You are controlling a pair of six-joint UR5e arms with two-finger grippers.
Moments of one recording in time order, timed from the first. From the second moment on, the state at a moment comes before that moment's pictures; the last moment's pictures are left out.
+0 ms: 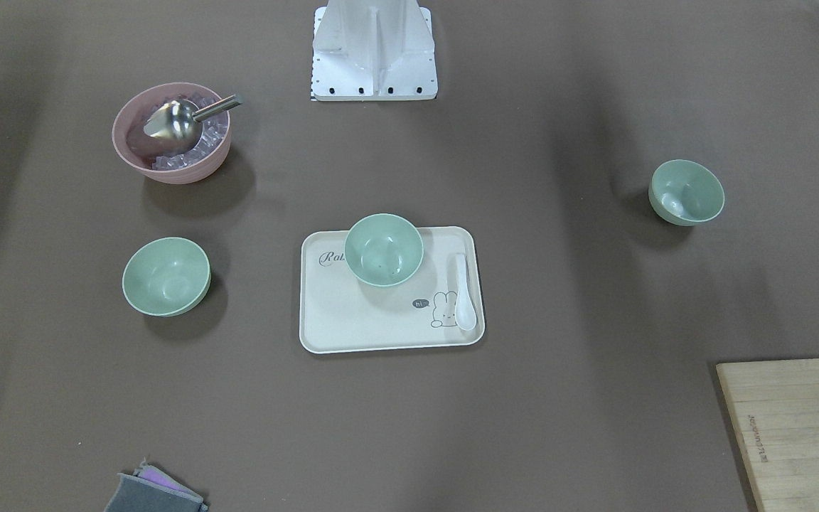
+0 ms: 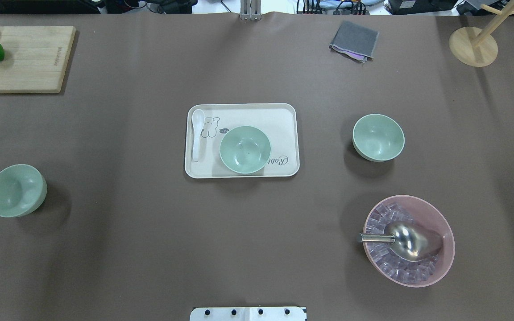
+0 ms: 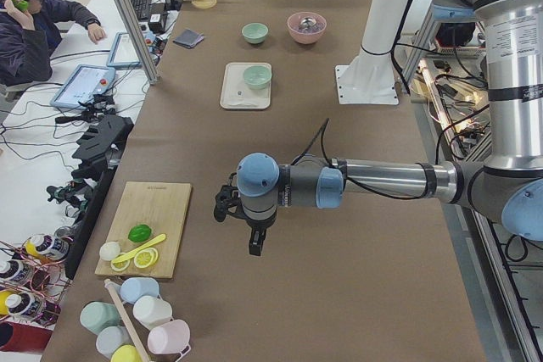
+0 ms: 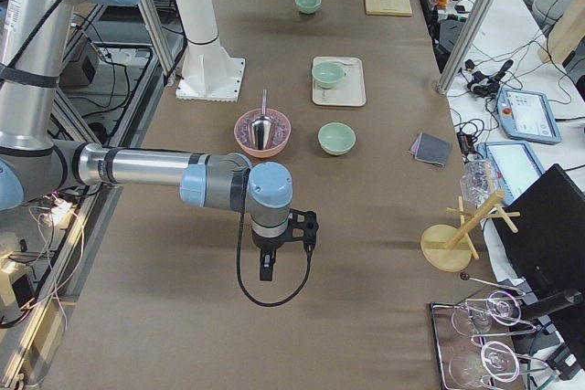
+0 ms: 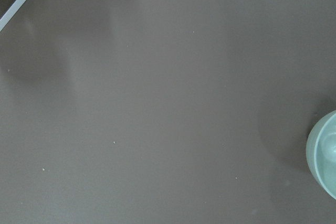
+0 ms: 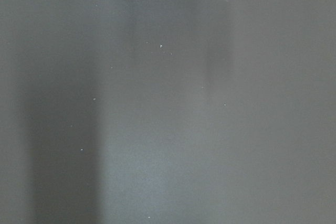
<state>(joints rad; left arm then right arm) -1.58 -1.39 -1.79 -1.57 -2.40 0.13 1.60 -1.89 1.88 -1.65 2.26 -0.09</state>
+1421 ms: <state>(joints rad) -1.57 -1.43 -1.76 -2.04 -2.43 0.16 1.60 -1.82 1.96 -1.34 2.30 -0.07</state>
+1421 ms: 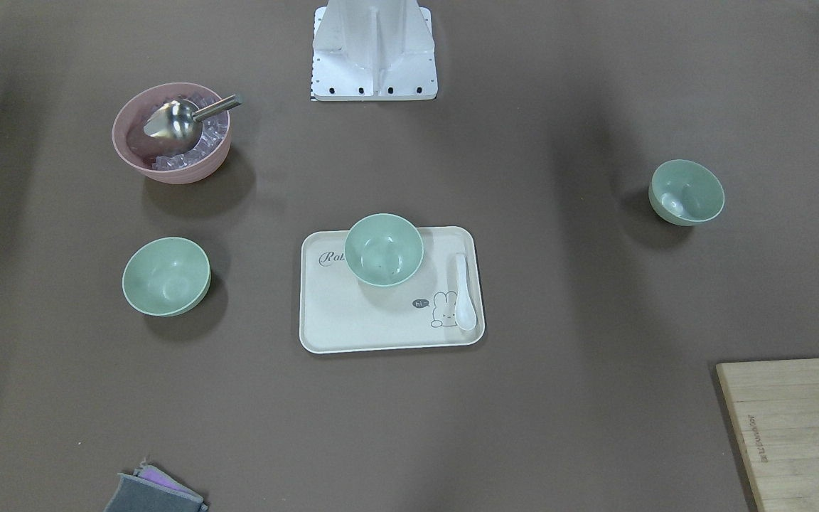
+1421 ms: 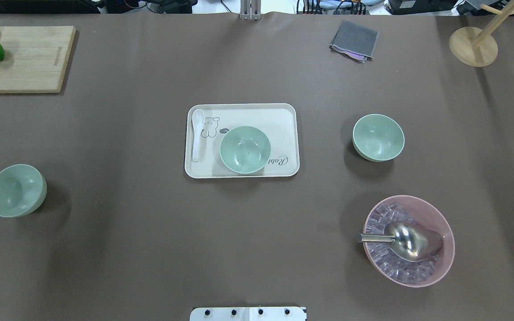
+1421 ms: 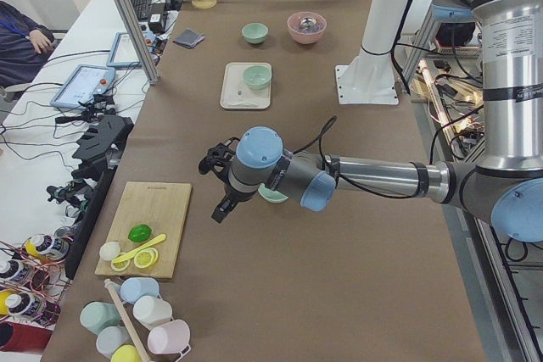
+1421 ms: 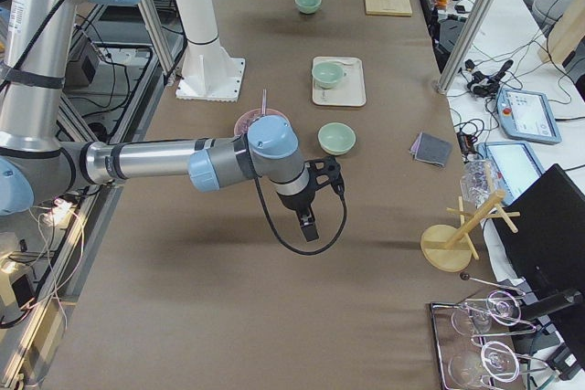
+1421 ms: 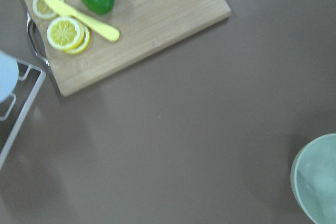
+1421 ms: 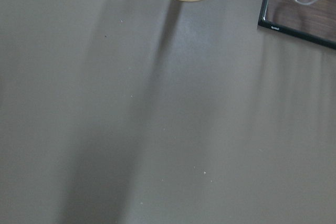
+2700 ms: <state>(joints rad) -1.19 -1.49 -1.67 -2.41 -2.37 -0.59 1.49 -1.86 1.94 -1.26 2.33 0.10</state>
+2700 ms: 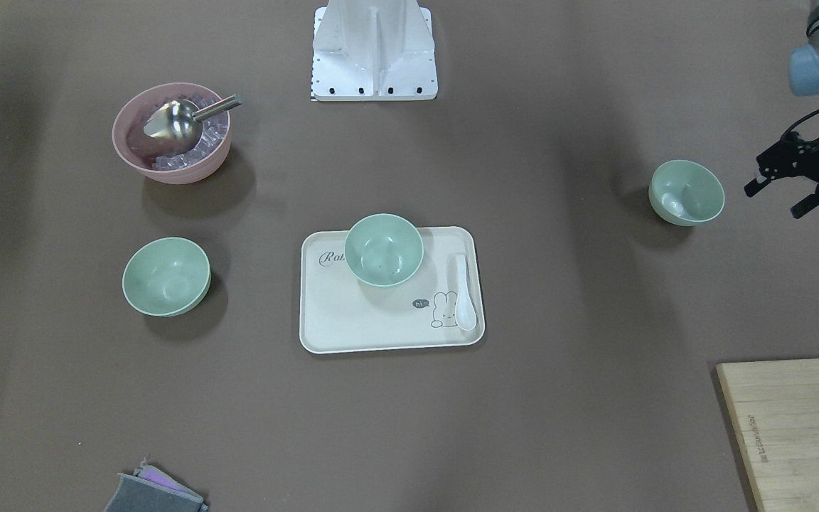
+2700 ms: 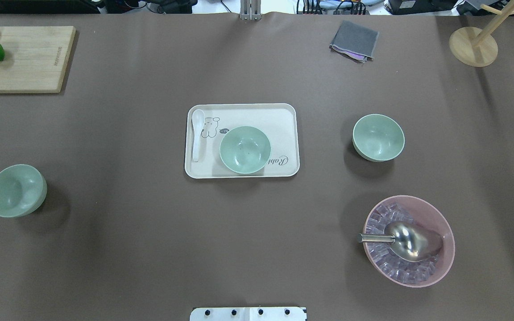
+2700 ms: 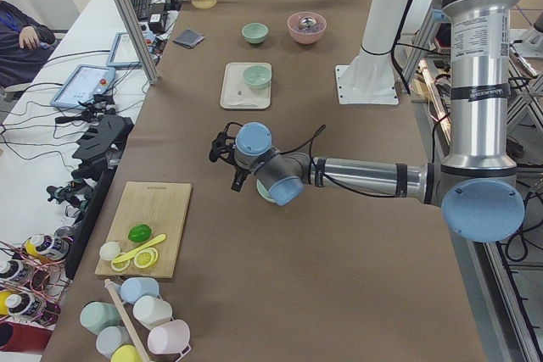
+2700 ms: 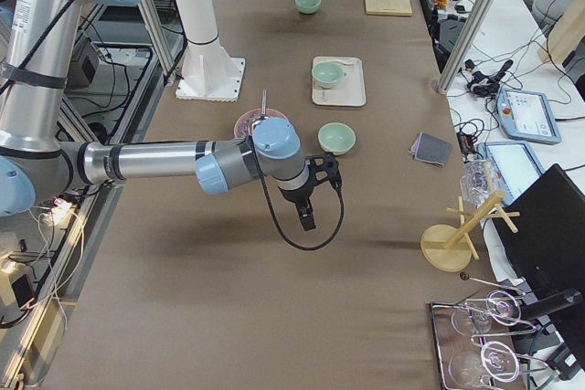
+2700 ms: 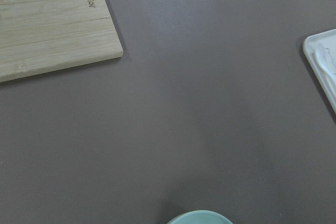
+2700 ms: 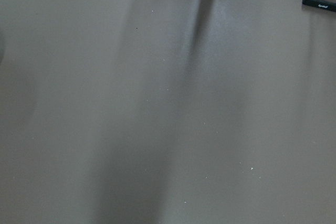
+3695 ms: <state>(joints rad) -1.01 -1.34 -1.66 -2.50 -2.19 -0.54 1.43 -1.86 1.94 -1.25 2.30 0.17</state>
